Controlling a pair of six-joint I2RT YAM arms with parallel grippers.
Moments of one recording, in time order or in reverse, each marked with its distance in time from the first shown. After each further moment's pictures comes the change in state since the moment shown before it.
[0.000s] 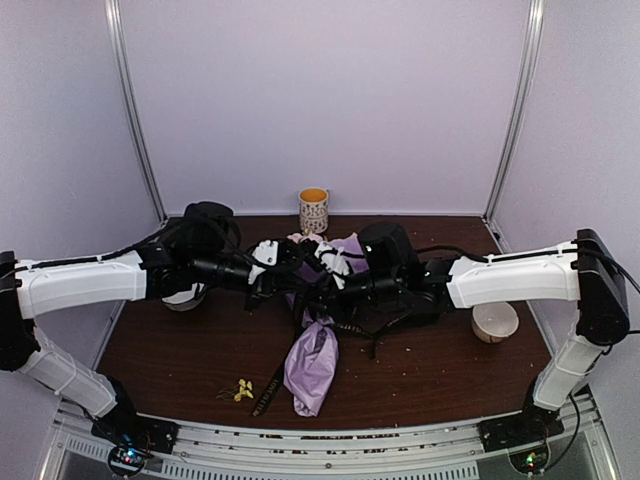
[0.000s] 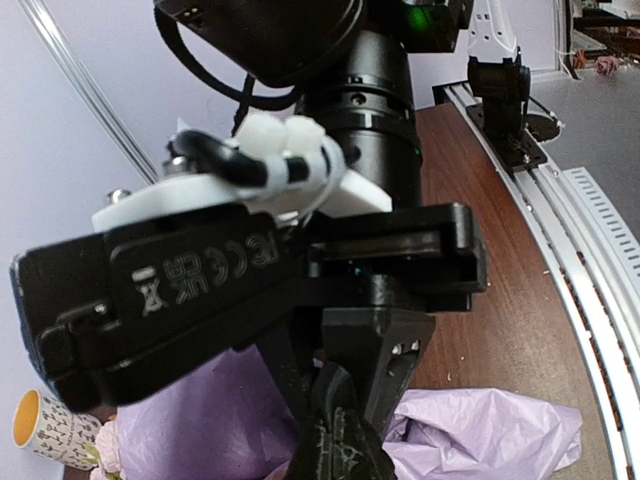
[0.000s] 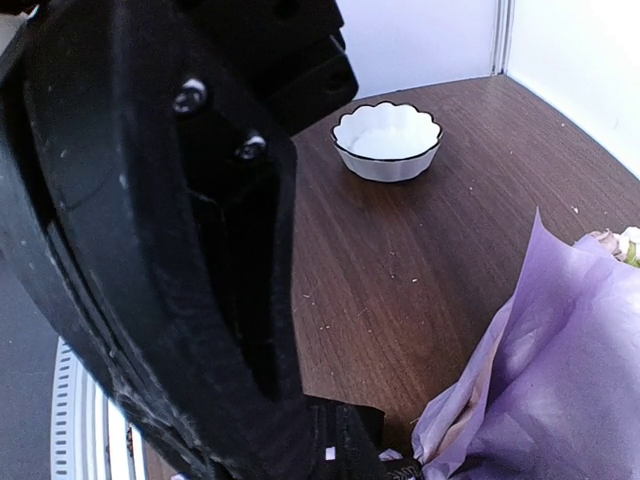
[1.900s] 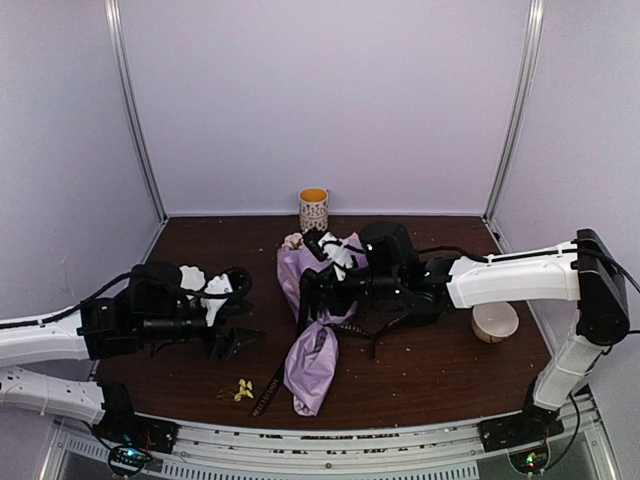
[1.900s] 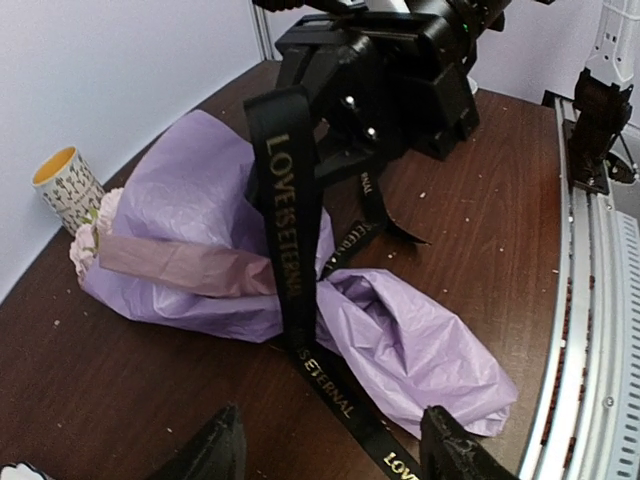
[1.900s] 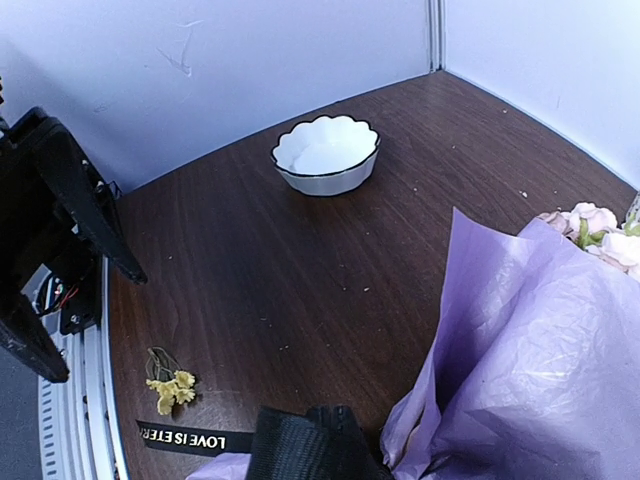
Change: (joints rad) left arm -0.174 -0.492 -0.390 -0.085 -0.511 -0.521; right arm 0.000 0.000 0.000 0.036 0.150 0.096
